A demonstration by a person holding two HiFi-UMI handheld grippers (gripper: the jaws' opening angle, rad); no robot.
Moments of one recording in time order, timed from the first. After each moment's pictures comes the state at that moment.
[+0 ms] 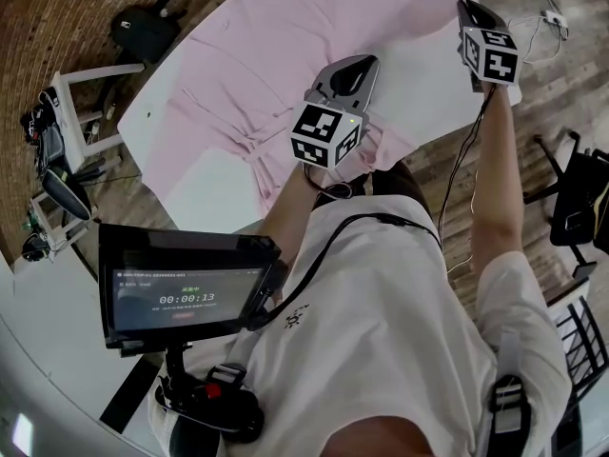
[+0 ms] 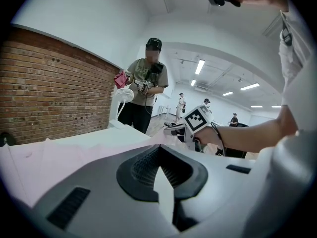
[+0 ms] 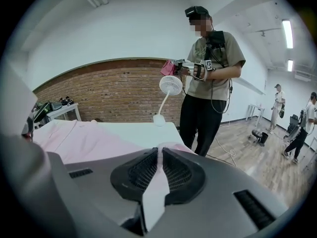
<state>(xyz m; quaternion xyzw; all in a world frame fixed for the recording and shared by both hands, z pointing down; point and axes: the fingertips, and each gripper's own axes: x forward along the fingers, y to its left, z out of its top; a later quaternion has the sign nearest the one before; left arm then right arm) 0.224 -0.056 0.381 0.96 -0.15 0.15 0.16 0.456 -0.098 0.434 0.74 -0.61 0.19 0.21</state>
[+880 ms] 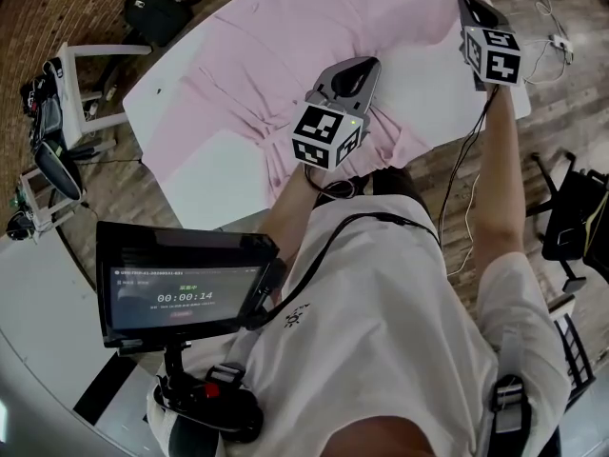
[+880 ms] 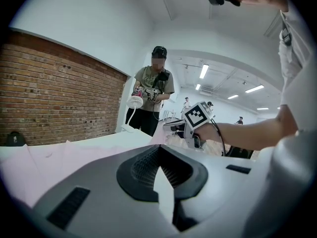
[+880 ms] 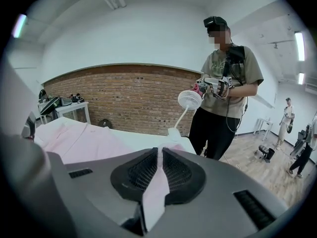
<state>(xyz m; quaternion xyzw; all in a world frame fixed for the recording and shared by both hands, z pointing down) 0.193 -0.065 0.381 0.96 -0.19 0.14 0.16 0.418 -0.134 0.412 0.71 -0.65 0.15 0.22</state>
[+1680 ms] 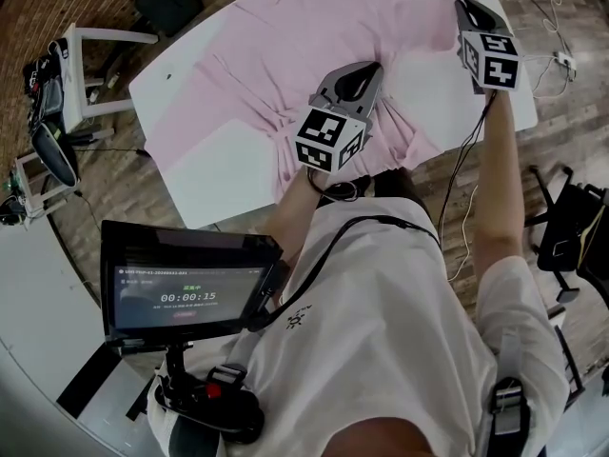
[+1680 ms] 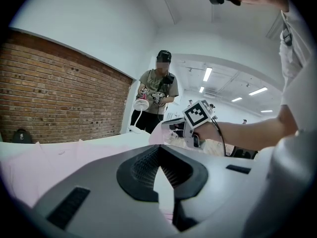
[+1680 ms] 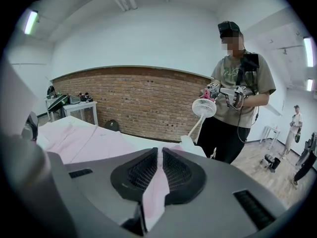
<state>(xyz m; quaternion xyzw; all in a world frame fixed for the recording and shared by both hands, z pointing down) 0.131 -0.074 0.363 0.96 -0.22 0.11 0.17 0.339 -0.162 0.377 0.68 -0.68 0.11 0.23</state>
